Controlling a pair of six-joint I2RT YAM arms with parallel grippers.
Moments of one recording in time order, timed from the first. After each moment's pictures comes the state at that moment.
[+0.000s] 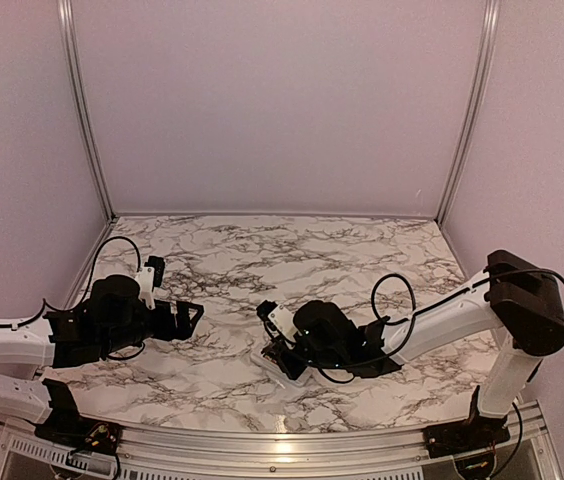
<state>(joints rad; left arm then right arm) -0.86 1.02 0.42 0.11 -0.26 -0.53 1.15 1.76 0.82 0.30 0.15 0.18</state>
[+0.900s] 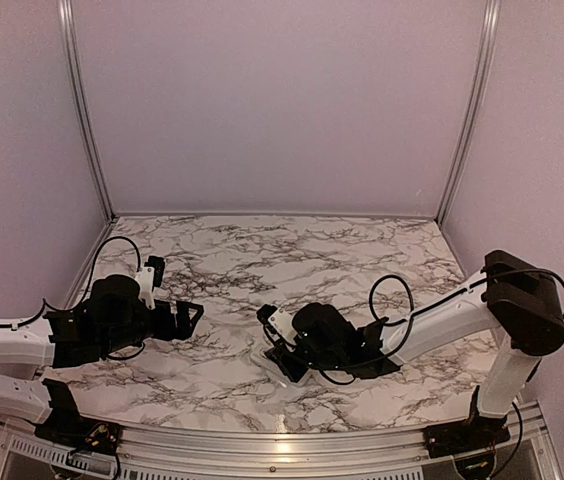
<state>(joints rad) -0.86 1.02 0.42 0.11 -0.26 -0.53 1.15 1.77 0.82 0.28 0.15 0.17</state>
